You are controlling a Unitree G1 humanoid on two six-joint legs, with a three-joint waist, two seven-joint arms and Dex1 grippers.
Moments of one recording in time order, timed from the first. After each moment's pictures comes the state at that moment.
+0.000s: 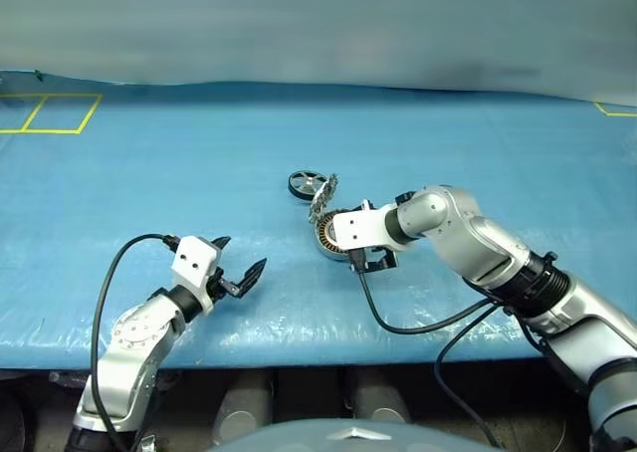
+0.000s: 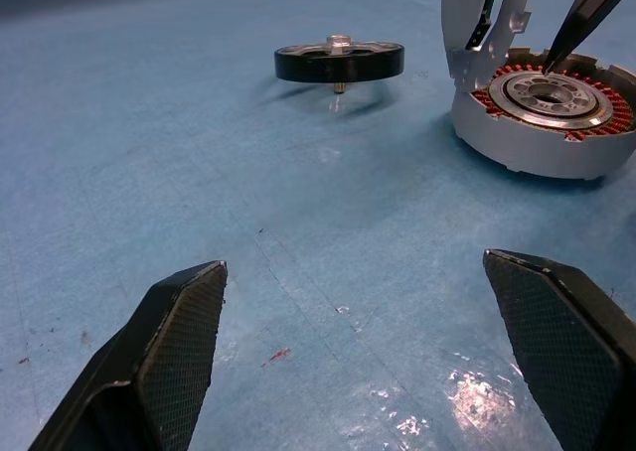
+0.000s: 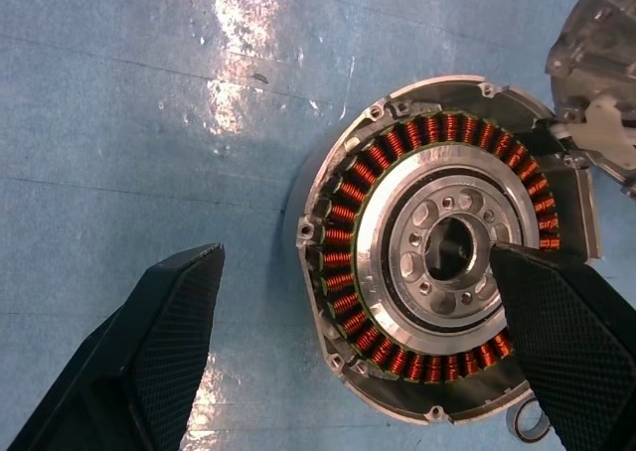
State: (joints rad) left arm 0.18 0.42 0.00 -0.42 -0.27 0.38 -0.48; right arm -0.75 -0.71 0.71 -0.13 -0.21 0.52 1.15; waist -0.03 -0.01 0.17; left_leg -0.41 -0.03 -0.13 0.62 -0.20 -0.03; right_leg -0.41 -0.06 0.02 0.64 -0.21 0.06
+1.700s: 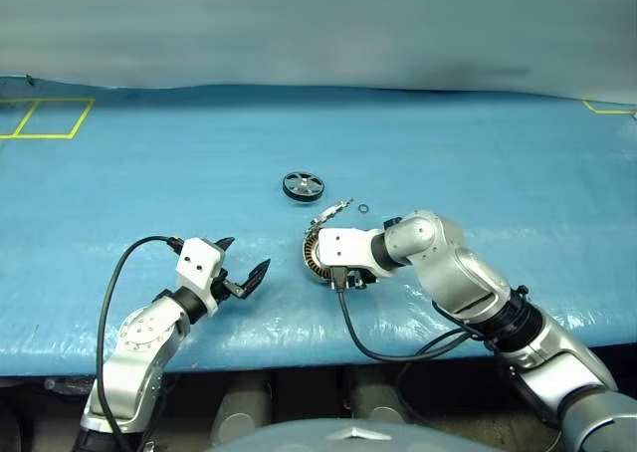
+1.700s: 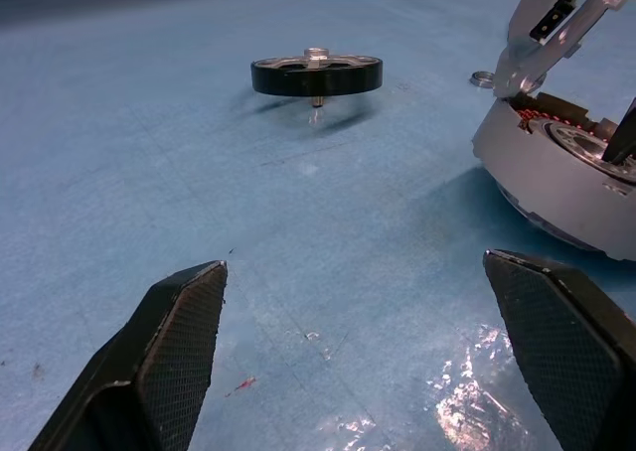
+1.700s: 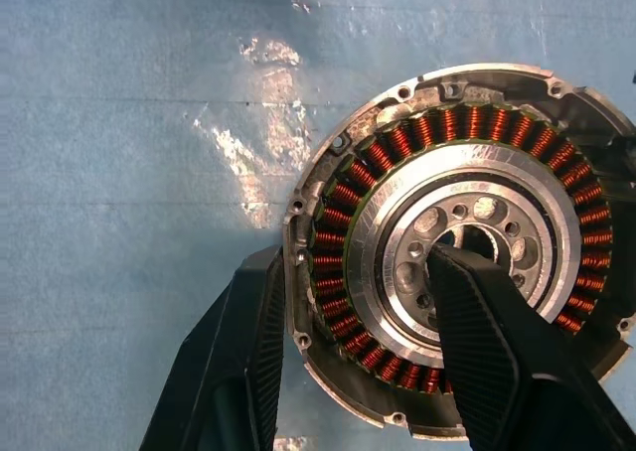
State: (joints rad) left arm 0.19 0.39 -0.01 -0.41 -0.25 0.36 -0.48; right arm -0.57 -0.53 0.62 -0.33 -0.28 0.78 1.21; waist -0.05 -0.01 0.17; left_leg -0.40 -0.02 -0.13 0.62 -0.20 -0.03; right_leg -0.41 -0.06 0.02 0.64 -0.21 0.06
